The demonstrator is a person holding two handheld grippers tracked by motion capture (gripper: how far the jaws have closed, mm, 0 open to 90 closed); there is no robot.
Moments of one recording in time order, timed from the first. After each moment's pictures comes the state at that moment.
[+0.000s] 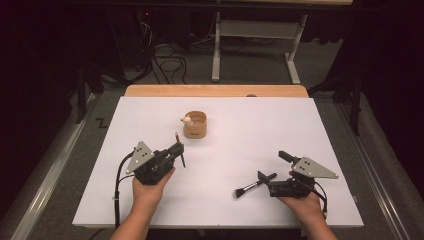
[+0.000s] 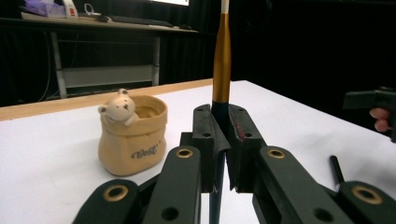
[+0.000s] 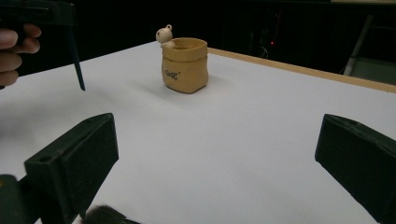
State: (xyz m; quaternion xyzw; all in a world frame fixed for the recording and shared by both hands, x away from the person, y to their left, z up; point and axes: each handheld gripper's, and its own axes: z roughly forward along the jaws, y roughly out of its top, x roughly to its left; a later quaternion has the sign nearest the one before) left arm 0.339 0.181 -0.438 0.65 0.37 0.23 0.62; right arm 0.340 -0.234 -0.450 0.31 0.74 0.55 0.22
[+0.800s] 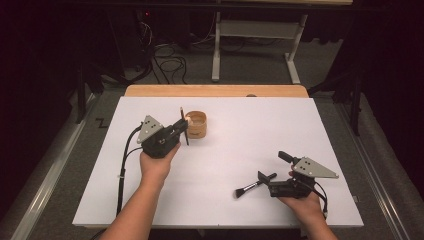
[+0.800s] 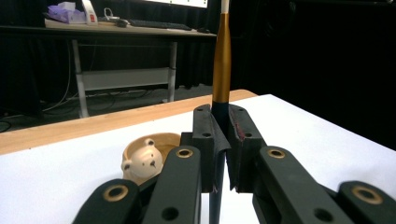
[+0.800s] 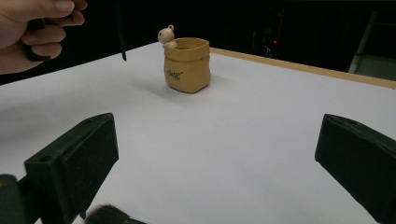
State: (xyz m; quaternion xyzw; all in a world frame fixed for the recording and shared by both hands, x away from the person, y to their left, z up) left arm 0.395 0.166 -0.410 0.65 0.39 0.25 0.60; right arm 0.341 -0.235 -0.451 0.32 0.74 0.56 0.21
